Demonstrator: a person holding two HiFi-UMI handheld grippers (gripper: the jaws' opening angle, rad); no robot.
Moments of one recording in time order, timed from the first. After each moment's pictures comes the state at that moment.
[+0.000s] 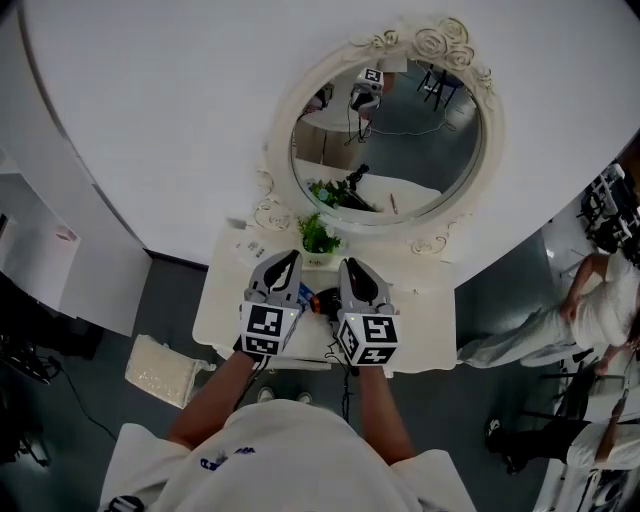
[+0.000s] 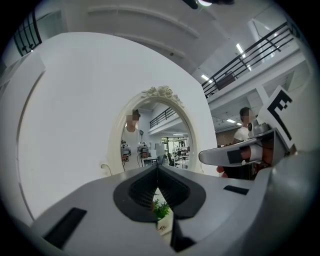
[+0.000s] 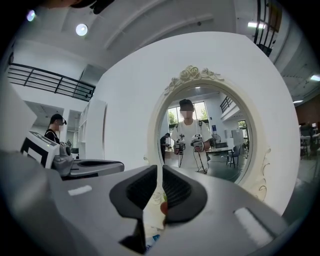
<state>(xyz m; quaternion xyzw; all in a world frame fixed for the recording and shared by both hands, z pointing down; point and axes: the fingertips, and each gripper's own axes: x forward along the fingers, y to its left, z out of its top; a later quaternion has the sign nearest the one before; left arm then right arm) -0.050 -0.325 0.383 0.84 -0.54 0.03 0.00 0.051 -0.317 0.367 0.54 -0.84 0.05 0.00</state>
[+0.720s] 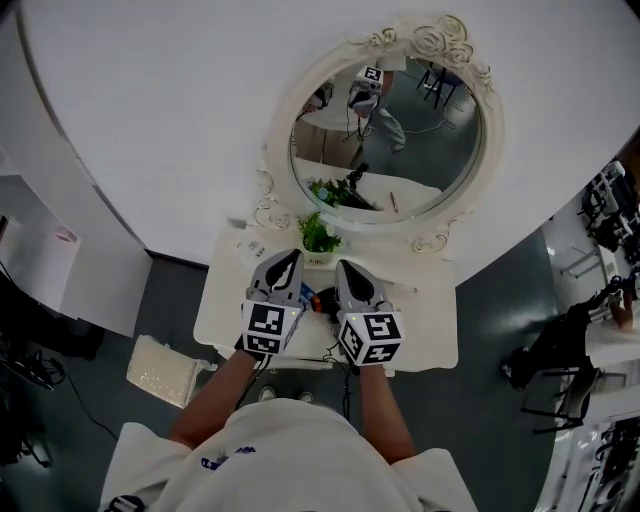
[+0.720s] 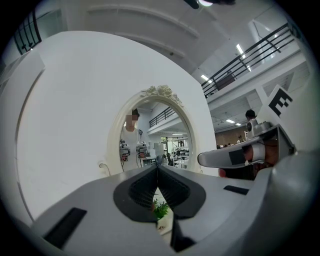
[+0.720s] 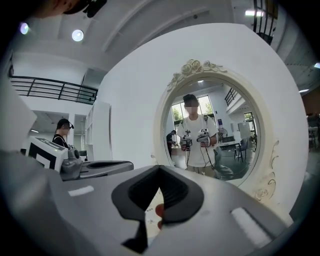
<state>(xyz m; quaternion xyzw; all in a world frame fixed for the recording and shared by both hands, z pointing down) -0.047 -0.325 0.380 0.85 -0.53 0.03 0.01 0.039 -0.312 0.370 0.51 -0.86 0.08 0.00</state>
